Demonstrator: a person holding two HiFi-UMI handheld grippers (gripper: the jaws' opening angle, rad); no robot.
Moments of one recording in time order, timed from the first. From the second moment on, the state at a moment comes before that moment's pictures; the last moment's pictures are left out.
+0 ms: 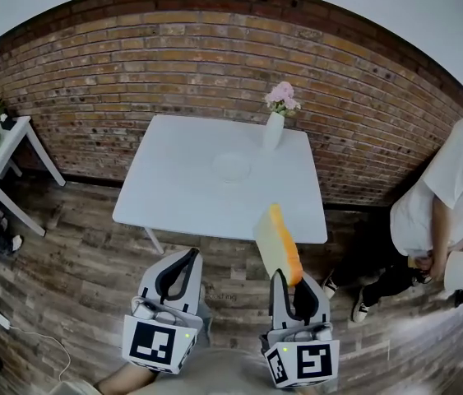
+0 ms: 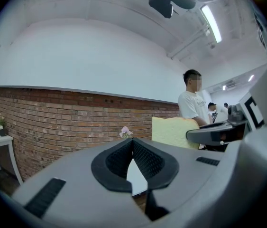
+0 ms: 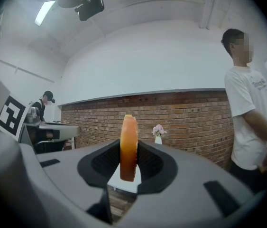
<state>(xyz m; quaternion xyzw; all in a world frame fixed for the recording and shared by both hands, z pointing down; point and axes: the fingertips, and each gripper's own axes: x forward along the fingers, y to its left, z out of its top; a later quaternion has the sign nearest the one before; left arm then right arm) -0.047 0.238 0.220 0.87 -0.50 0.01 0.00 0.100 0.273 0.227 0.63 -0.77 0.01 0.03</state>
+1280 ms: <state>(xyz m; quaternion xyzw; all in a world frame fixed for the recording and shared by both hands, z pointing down) -0.045 -0.068 0.250 0.91 -0.41 0.05 0.06 0.081 -0.019 0.256 0.66 -0.74 0.09 0.06</state>
